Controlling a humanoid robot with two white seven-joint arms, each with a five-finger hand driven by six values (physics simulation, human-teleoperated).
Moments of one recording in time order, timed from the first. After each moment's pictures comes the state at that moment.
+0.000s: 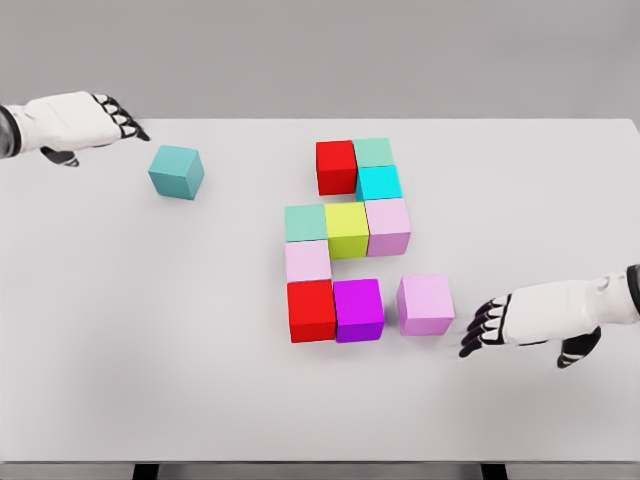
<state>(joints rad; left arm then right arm) -1.00 0.80 -0.89 -1.08 -0.84 -0.61 -0.32 -1.05 -1.24 1.44 -1.76 0.12 -0.61 0.58</state>
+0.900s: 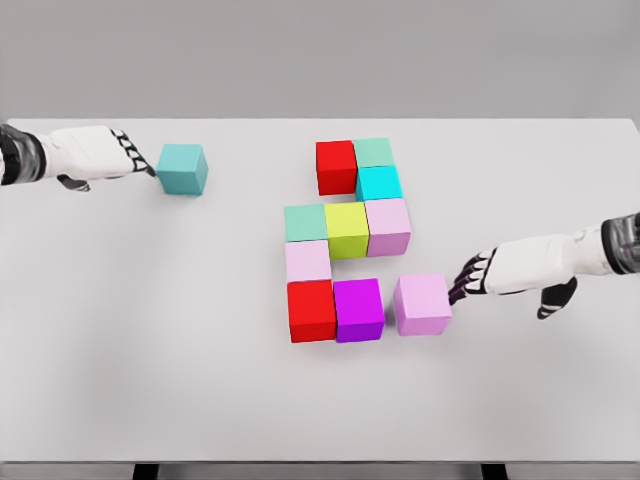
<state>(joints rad) -1.00 0.78 -1.00 -1.06 -0.89 -0.61 -0.32 -1.11 -1.09 1.43 -1.58 0.13 -0.61 0.59</state>
